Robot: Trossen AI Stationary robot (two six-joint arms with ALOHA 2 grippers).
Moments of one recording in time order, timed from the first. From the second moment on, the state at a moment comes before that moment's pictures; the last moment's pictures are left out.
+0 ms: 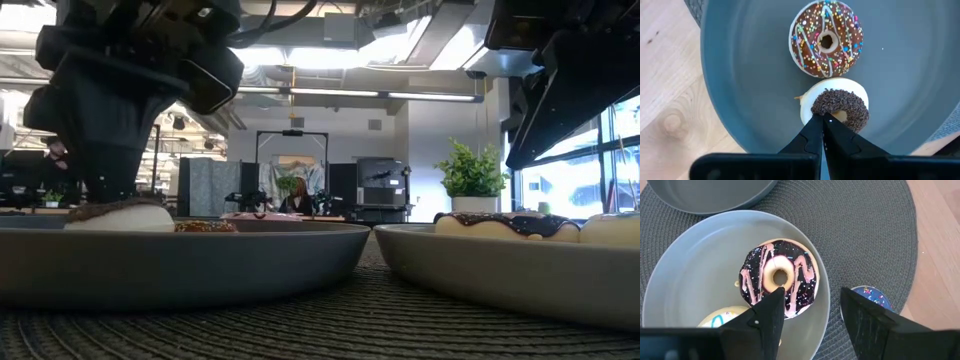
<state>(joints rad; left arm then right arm) -0.47 1.84 1.22 -0.69 0.02 -1.39 0.56 1.46 0.84 -0.45 0.36 0.77</state>
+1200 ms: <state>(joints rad) -0.46 1.68 1.22 -0.70 -0.14 -1.34 0.55 1.46 0.84 -0.44 0.36 0.73</state>
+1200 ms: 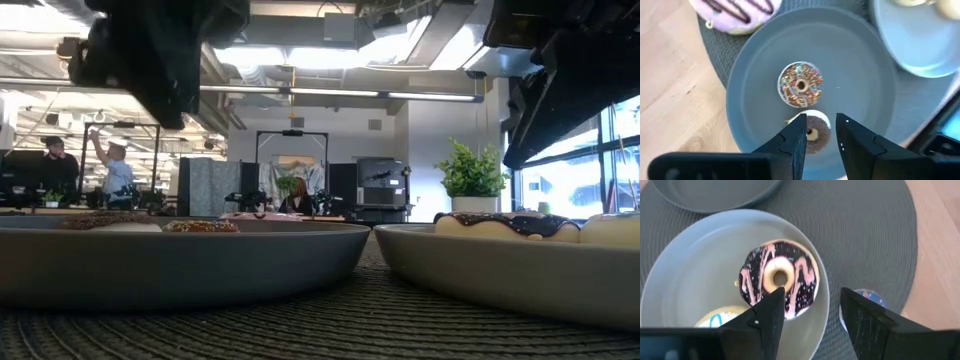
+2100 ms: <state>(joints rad) -0.72 1.65 1.17 -0.73 0.02 -1.48 0.42 1.46 0.84 -0.35 0.29 0.57</state>
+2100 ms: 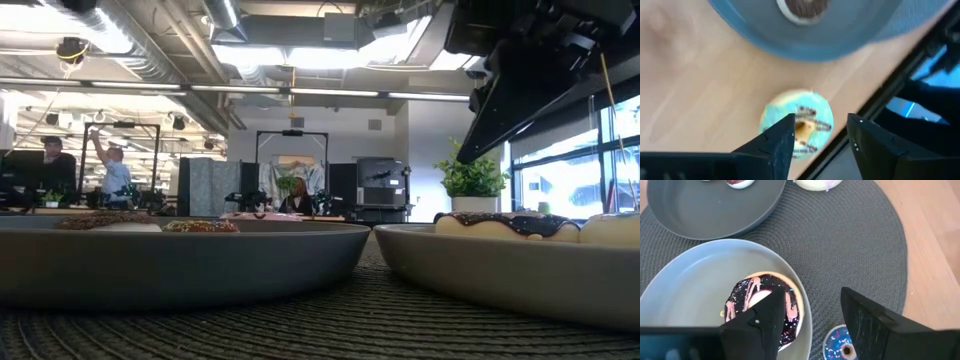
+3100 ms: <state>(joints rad) -0.85 1.81 1.17 -0.81 -0.03 -1.57 0.41 1.46 0.84 -0.27 0.29 0.57</state>
